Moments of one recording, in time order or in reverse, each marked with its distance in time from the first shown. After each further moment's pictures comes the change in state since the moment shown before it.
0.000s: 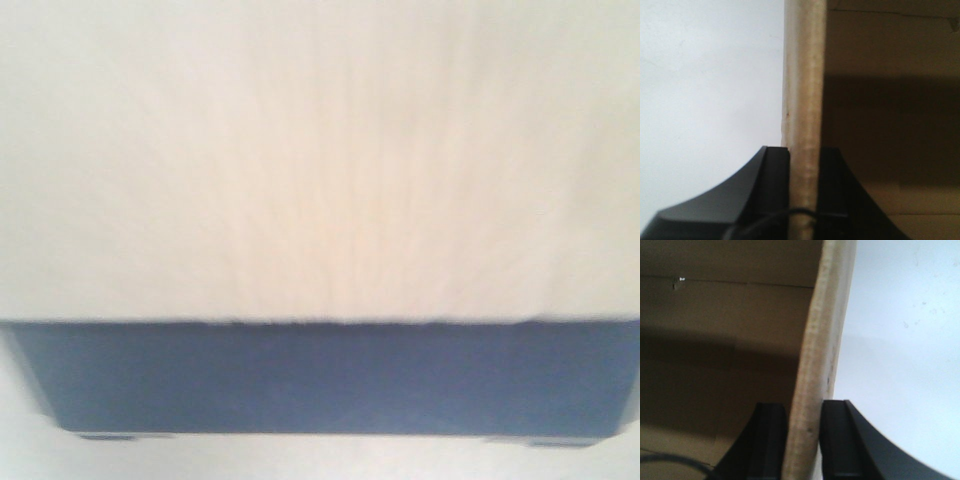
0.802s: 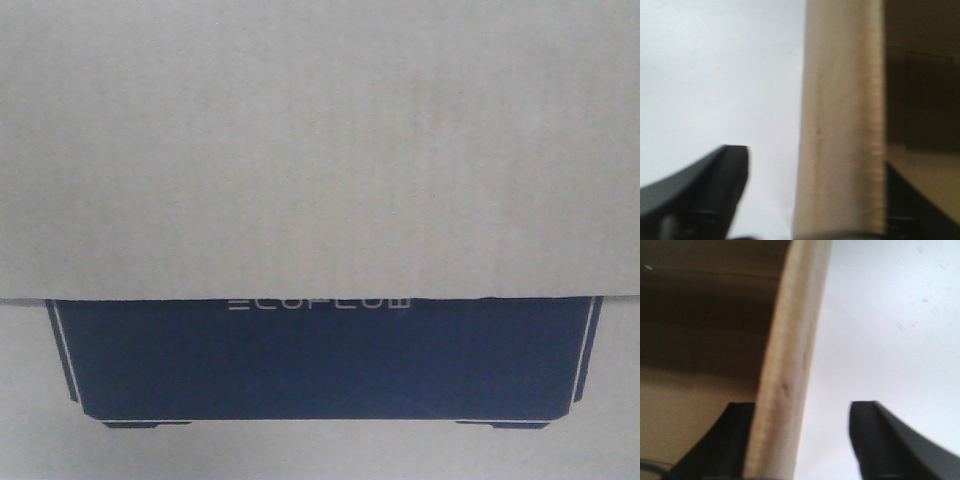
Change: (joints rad) left arm 0.113 0.178 -0.069 -0.041 -0.064 0.033; right arm 0.000 0.236 -0.022 -0.056 -0.095 -0.045
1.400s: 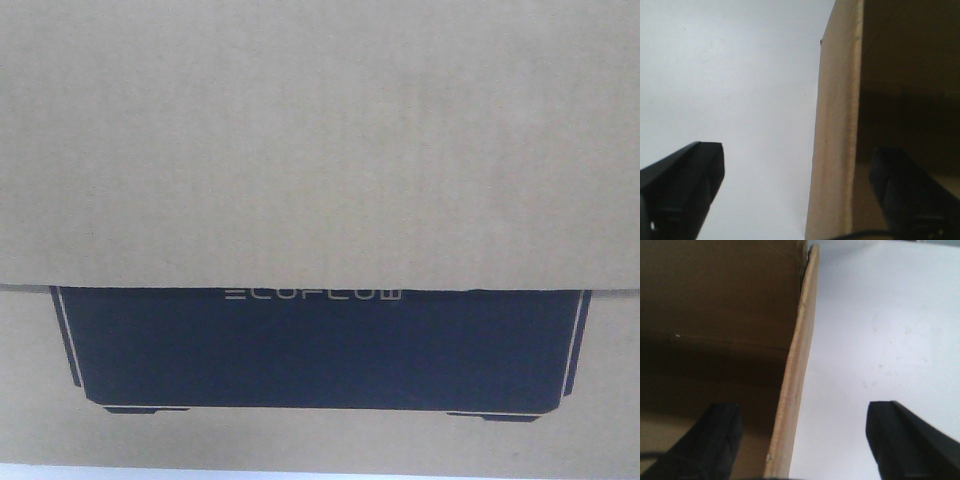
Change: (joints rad) left arm 0.007 -0.109 -0.175 0.056 0.110 0.020; right arm -0.002 -0.176 -0.166 -0.035 0.052 0.036
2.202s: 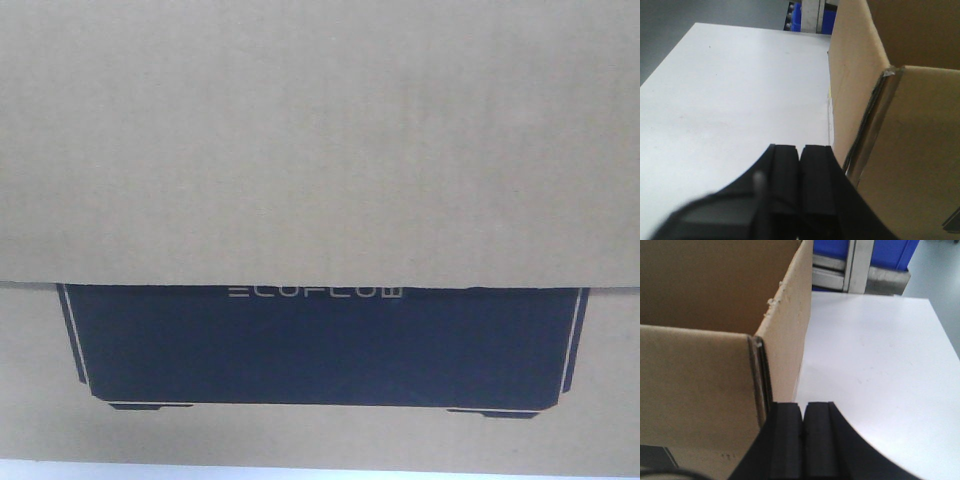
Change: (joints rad) left arm 0.000 -0.939 0.798 0.056 -0.329 0.010; right arm 0.000 -0.917 0.738 -0.002 -0.230 0.008
